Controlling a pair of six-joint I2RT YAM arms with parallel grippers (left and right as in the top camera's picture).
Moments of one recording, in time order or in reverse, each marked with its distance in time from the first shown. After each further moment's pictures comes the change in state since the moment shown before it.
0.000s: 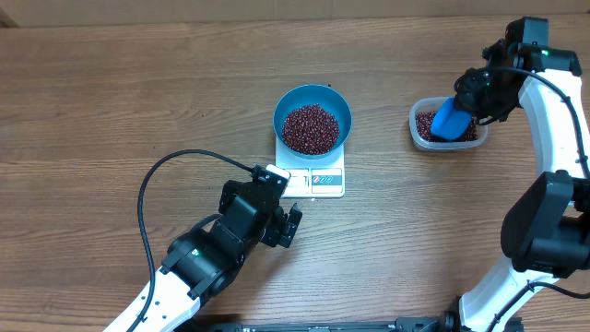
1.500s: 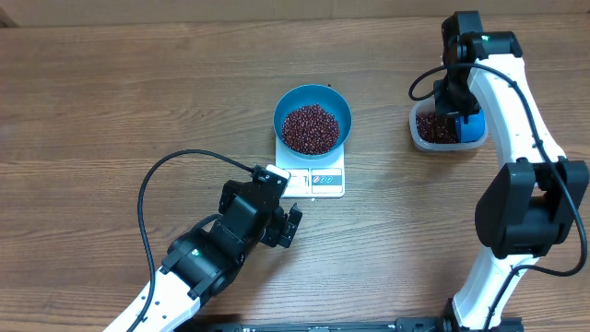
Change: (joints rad) left arm 0.000 0.000 -0.001 0.000 0.000 0.000; right arm 0.203 0.098 0.129 -0.173 0.548 -0.206
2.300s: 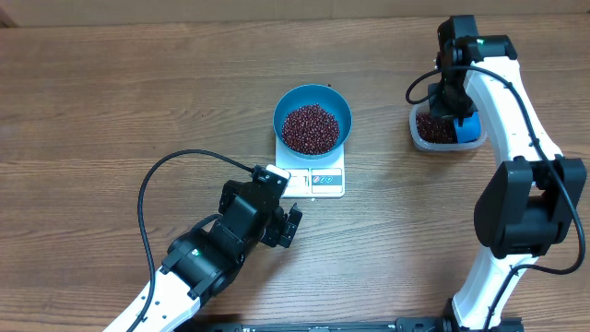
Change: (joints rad) left arm 0.000 0.000 0.000 0.000 0.000 0.000; right arm 0.008 0.004 -0.037 0.027 -0.063 -0.022
